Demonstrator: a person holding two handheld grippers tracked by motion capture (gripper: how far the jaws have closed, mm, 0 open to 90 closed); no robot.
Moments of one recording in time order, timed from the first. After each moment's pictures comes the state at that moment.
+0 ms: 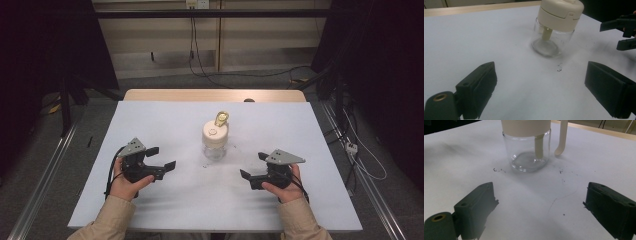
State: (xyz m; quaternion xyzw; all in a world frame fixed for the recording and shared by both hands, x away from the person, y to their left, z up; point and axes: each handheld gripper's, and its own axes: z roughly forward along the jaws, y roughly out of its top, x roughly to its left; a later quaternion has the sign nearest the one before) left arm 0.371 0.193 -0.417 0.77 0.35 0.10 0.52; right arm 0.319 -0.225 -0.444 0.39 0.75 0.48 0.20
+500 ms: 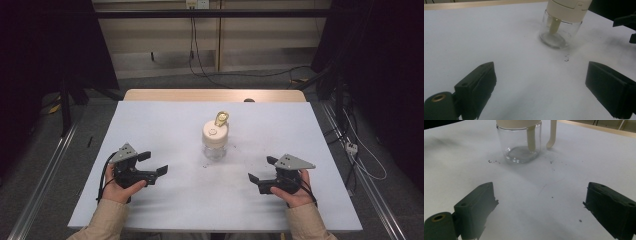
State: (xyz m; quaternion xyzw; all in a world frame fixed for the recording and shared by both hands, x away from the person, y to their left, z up) left arm 0.361 0.215 -0.426 0.77 0.36 0.11 0.51; right arm 0.304 -0.245 -0.447 0.40 0.75 0.48 0.21
